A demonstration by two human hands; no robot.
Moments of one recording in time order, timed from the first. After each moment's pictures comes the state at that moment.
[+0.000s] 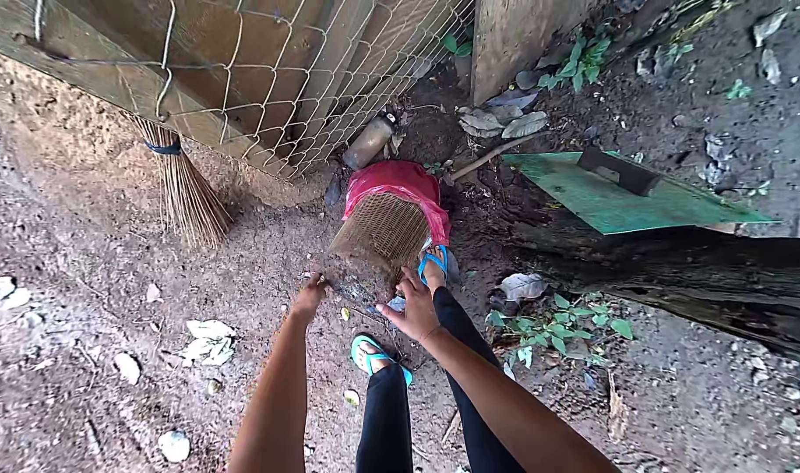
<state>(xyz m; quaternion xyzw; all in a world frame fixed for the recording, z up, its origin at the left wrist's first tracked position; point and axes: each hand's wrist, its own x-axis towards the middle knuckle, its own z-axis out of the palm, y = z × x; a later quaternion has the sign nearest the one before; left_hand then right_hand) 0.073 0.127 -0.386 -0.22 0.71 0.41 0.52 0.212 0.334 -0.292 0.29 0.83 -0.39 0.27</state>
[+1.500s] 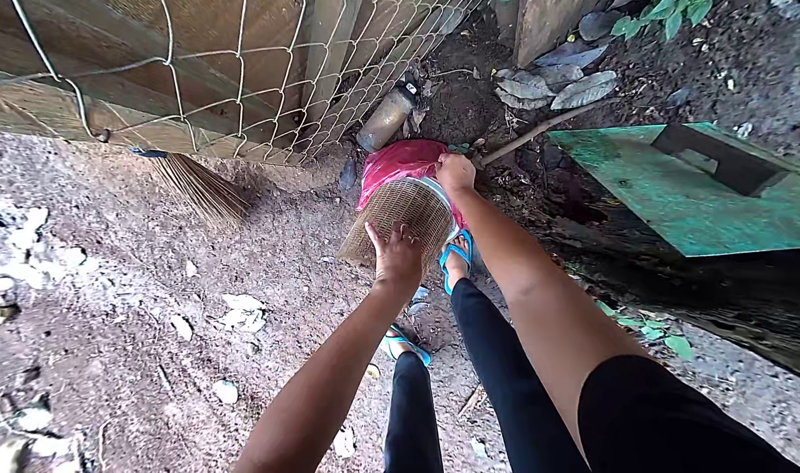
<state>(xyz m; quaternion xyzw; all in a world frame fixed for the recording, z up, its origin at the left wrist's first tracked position) 0.044 0.336 -0.281 0.31 0.79 -0.07 0.52 0.003 0.514 -0.388 0.38 0.84 -0.23 0.32</state>
